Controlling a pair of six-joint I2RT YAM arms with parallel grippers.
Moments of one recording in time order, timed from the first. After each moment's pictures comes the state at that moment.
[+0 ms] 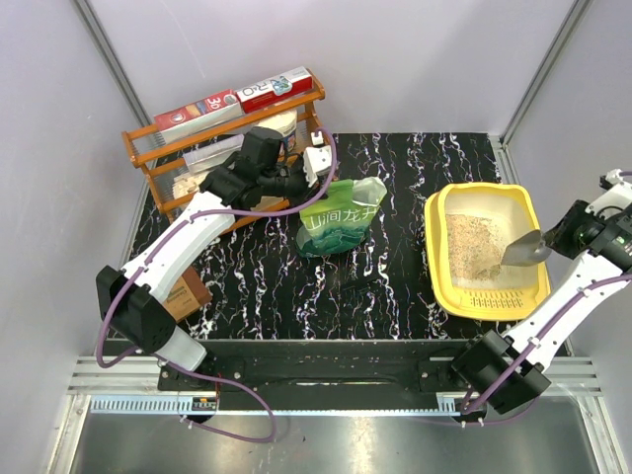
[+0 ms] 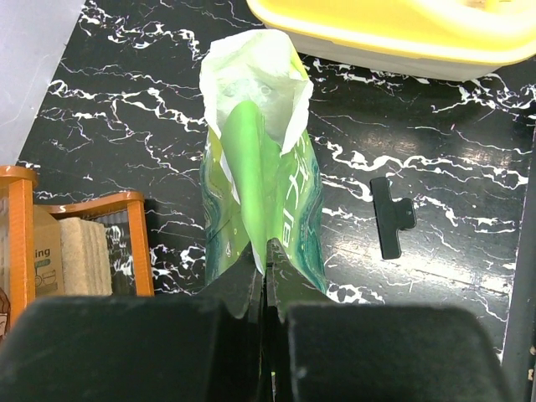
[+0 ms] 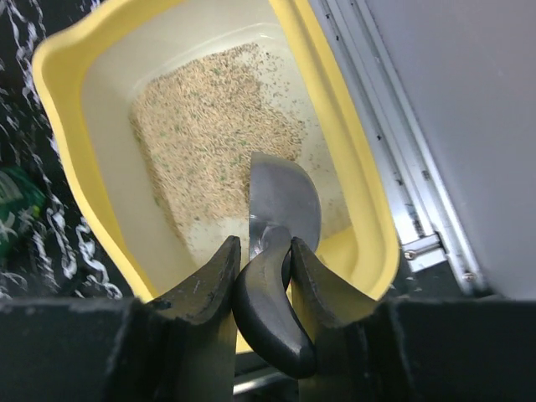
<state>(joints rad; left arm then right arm) -0.56 1.53 1.53 -0.55 0.60 0.49 -0.87 1.11 1.33 -1.01 -0.48 -0.16</state>
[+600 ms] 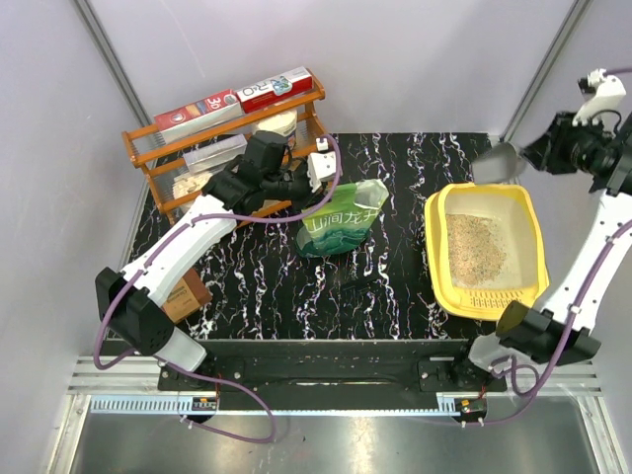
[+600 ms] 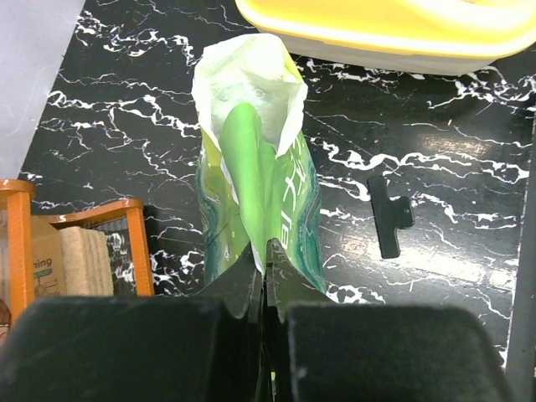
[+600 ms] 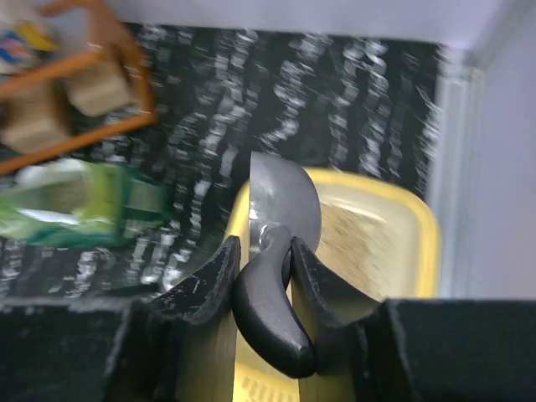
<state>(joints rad) -0.59 1.52 1.52 -0.54 0.59 0.50 -0.56 1.42 1.98 -1.17 -0.63 -0.31</state>
